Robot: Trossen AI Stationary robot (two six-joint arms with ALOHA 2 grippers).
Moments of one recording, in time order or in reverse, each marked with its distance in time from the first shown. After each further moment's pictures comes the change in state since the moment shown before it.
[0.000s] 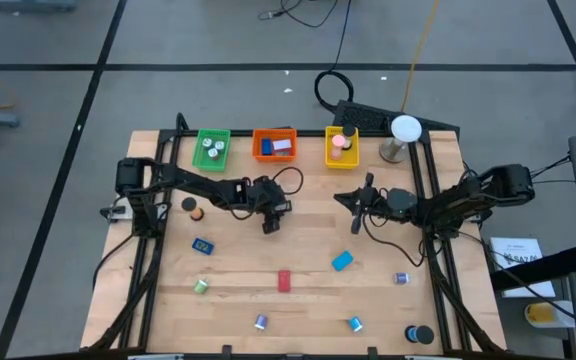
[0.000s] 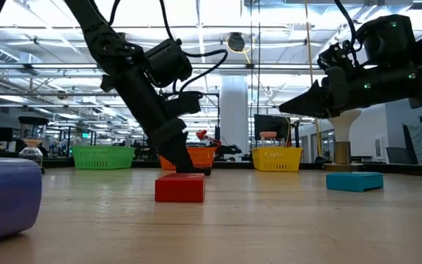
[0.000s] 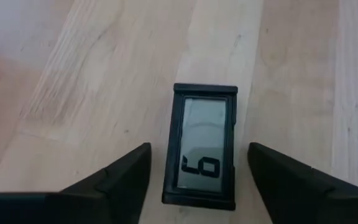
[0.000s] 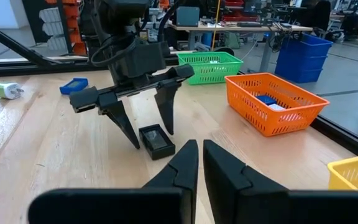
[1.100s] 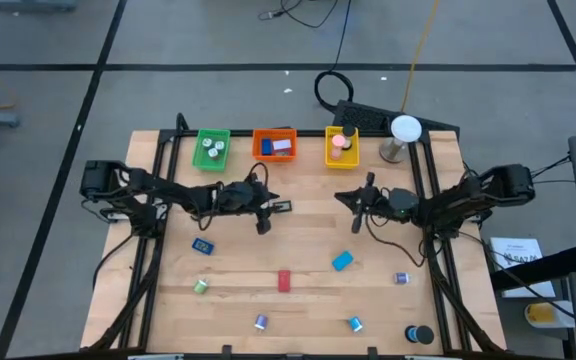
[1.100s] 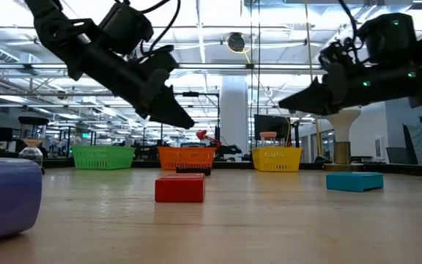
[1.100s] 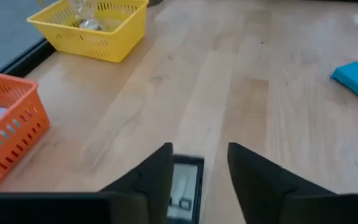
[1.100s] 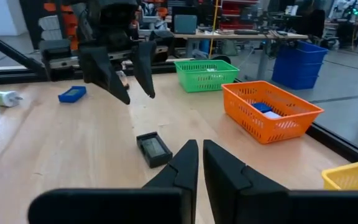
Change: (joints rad) left arm -0.073 -0.258 -0.249 0.391 -0.079 -0.061; right arm 0.000 -0.002 -0.003 0.036 0.007 -0.009
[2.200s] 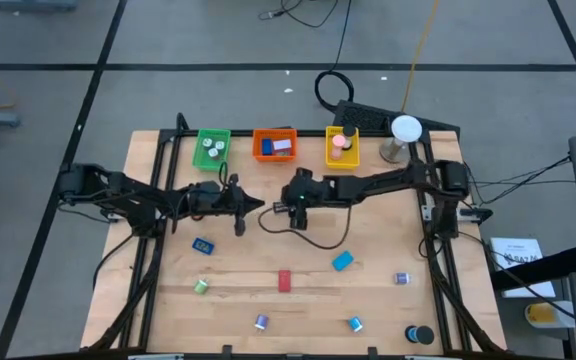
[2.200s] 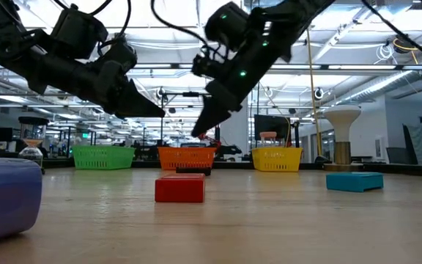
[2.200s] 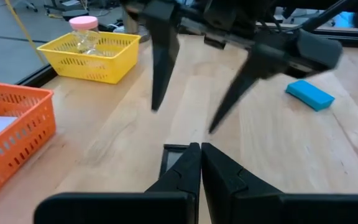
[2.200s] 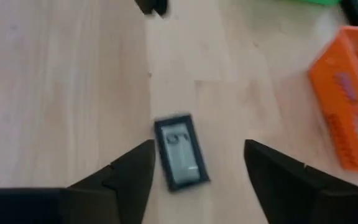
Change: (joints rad) left arm 0.036 -0.202 -0.325 0.325 0.130 0.039; right arm -0.019 0.492 1.094 -1.309 -0.088 -0.119
